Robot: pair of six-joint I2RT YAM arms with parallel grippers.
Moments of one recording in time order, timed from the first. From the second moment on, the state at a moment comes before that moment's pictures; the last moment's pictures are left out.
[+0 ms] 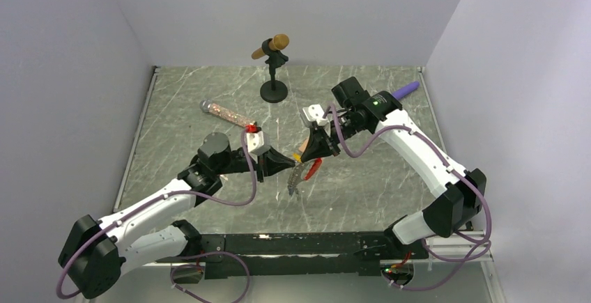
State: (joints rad) left arm -0.71 1.00 0.60 0.35 0.71 0.00; right arm 0.57 1.47 1.46 -1.12 -1.14 -1.06
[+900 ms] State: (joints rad) left arm -0.76 1.18 0.34 1.22 0.40 -0.78; right arm 0.57 1.39 1.42 -1.06 -1.09 -1.09
